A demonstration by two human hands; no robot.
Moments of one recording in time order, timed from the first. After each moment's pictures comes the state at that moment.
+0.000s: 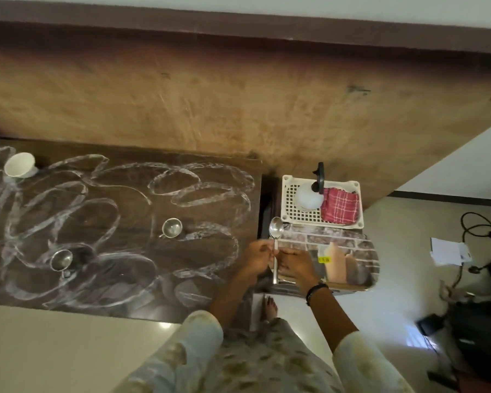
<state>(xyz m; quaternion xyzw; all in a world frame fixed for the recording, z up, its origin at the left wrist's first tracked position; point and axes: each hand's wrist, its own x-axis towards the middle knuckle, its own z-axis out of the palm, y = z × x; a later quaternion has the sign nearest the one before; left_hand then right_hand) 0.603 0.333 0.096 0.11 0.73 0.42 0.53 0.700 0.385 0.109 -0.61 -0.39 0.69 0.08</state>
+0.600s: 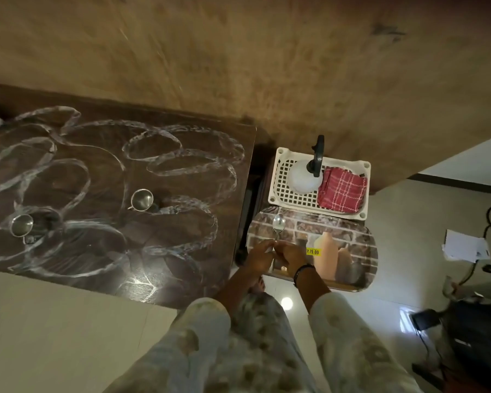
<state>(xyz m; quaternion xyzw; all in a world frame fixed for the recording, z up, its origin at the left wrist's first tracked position) 0.665 0.376 -0.006 0.11 0.72 0.35 0.58 0.739 0.451 -0.050 -0.66 -0.33 0.67 -0.05</state>
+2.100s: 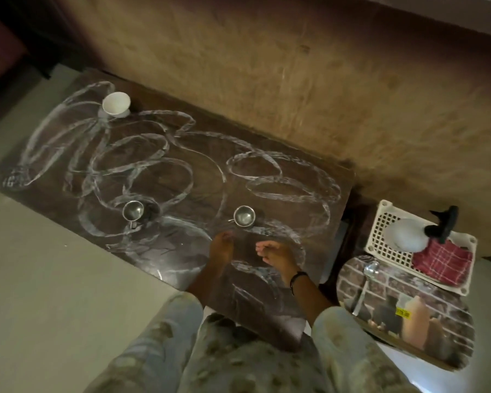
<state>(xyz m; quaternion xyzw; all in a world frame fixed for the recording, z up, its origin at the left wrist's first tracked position) 0.394 0.169 0.018 -0.06 0.82 0.44 0.36 0.493 0.296 0.024 -0.46 -0.54 0.69 -0.14</state>
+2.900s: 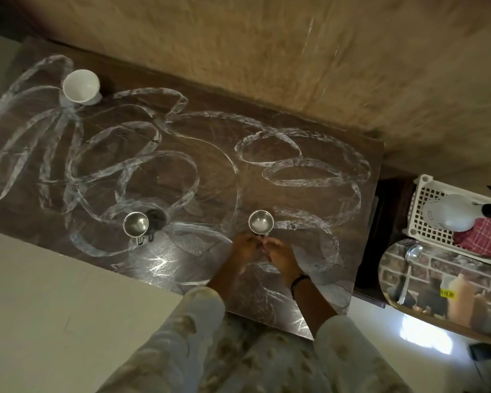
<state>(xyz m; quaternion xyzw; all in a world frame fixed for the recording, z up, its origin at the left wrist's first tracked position) 0.335 0.168 -0.044 0.02 0.78 0.33 0.52 0.420 0.234 -0.028 -0.58 -0.46 0.66 -0.10</state>
